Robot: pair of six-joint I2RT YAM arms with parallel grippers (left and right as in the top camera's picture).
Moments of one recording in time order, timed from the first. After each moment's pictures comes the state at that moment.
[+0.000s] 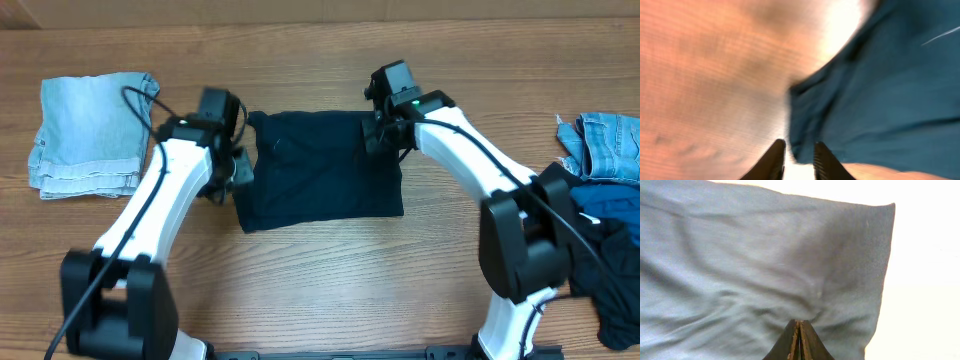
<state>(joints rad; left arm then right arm) -0.17 1.68 1.29 -0.97 -0.03 -0.50 0.36 1.98 1.50 -0.71 -0.10 0.19</state>
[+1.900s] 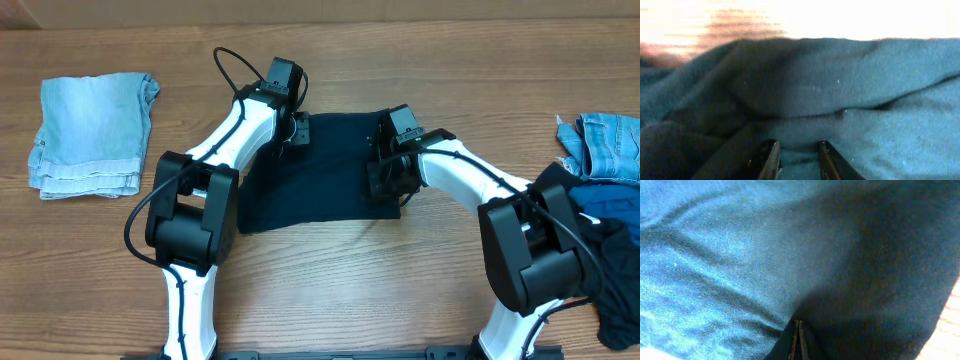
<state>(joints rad) -0.32 2.22 1.65 -0.69 0.05 -0.36 0.37 1.94 1.19 -0.64 -0.22 0.25</state>
